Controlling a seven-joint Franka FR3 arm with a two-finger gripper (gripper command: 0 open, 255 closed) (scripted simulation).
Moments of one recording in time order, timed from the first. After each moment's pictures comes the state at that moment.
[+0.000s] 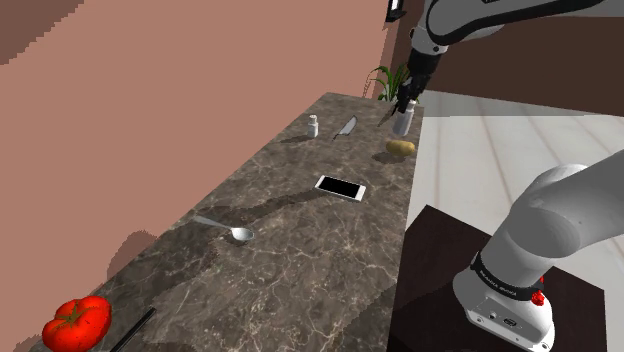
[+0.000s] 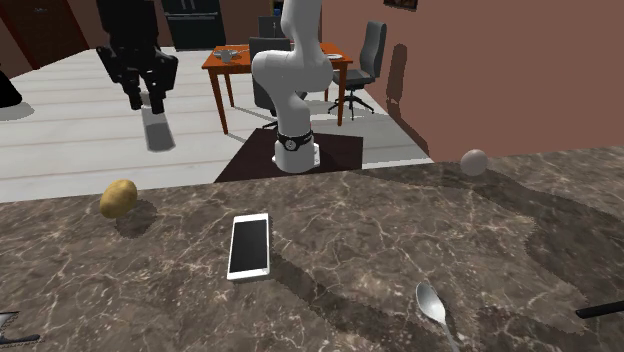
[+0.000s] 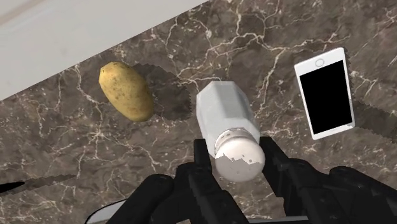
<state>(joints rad) -0.17 -0.55 -0.19 -2.39 -0.15 2.01 -0.21</state>
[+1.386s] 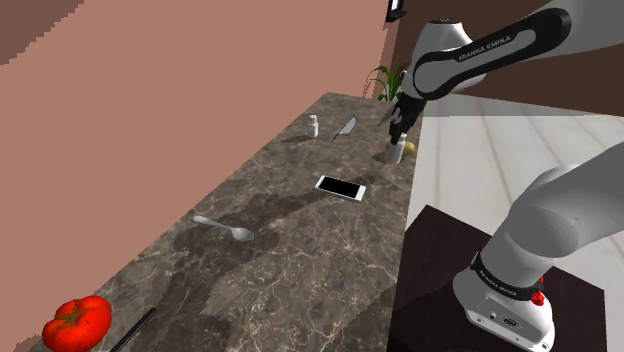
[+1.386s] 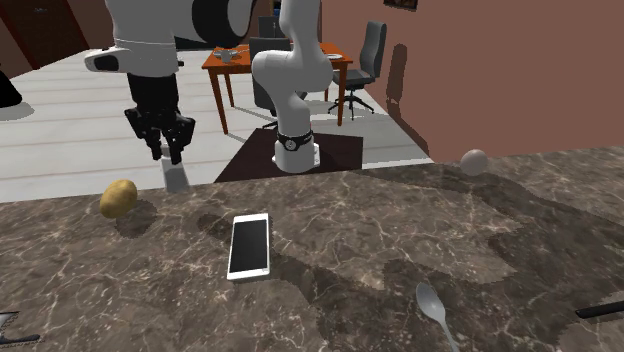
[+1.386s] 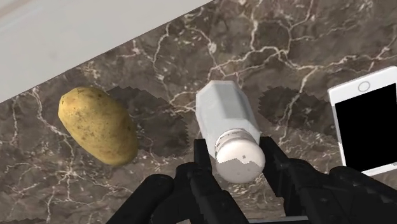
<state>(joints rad) -0.18 -0.46 -0.22 -2.61 -0.18 2.32 -0.20</state>
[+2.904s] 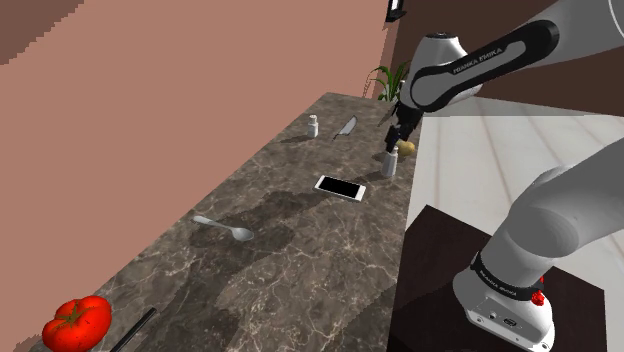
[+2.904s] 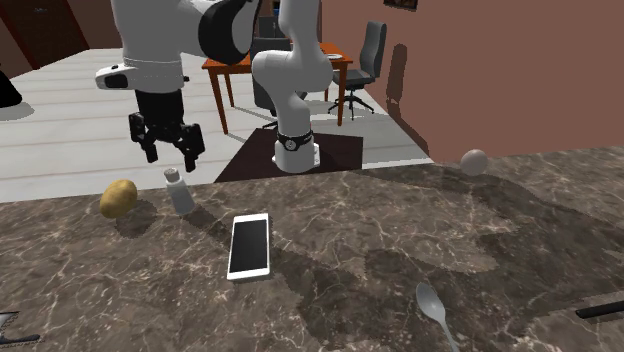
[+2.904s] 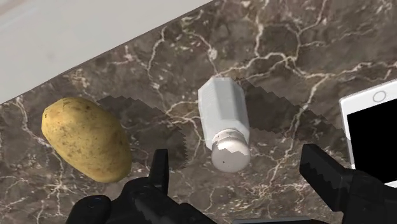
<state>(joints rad) -0.18 -0.42 -0.22 -2.66 -0.18 2.41 -0.20</state>
